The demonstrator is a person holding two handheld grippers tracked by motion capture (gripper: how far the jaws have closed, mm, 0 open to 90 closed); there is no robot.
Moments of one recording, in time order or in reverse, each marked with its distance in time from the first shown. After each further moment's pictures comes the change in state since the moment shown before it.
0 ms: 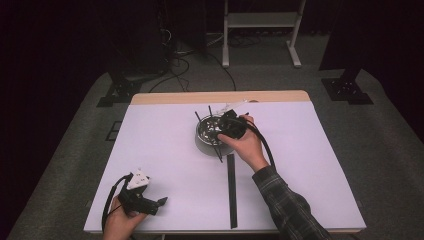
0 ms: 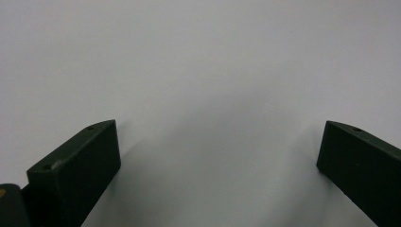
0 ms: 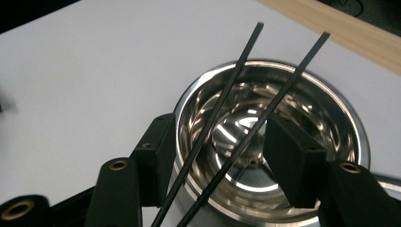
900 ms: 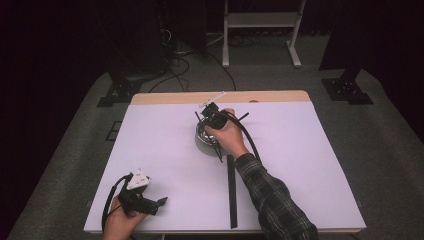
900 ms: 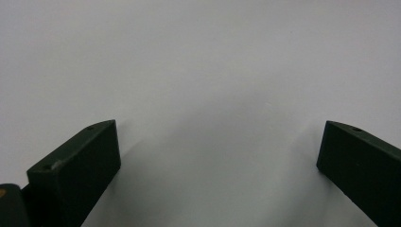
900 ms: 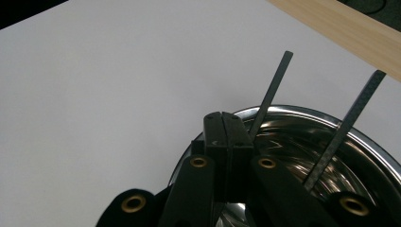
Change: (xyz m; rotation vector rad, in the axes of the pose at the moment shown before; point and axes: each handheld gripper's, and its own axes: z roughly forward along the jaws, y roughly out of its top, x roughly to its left) left arm 0.000 0.000 0.000 -0.002 0.002 0.003; right arm 0.002 0.033 0.055 0.058 0.031 -0.028
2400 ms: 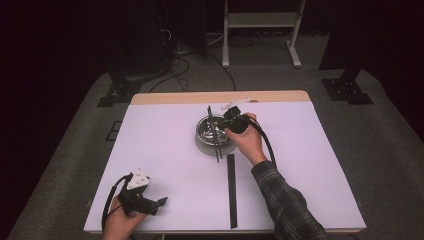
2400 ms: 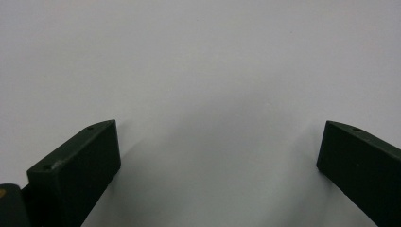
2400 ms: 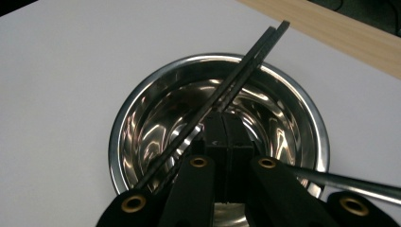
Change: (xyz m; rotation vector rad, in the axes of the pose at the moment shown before) left arm 0.000 0.000 0.000 -0.001 -0.001 -0.002; right arm -0.027 -0.044 -0.039 -0.058 -0.079 0.080
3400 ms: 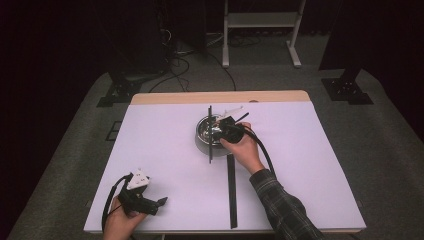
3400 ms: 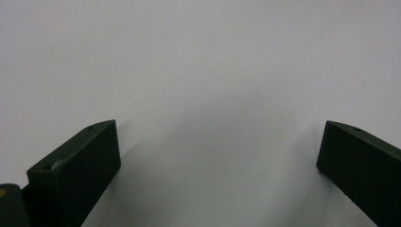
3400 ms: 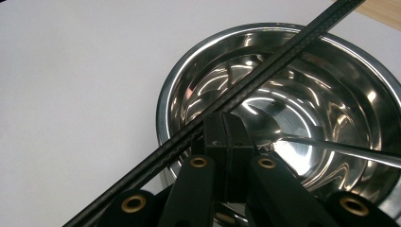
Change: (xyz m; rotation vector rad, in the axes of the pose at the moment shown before) left arm 0.000 0.000 0.000 0.000 0.000 0.000; right arm 0.023 -0.016 0.010 0.030 0.067 -0.042
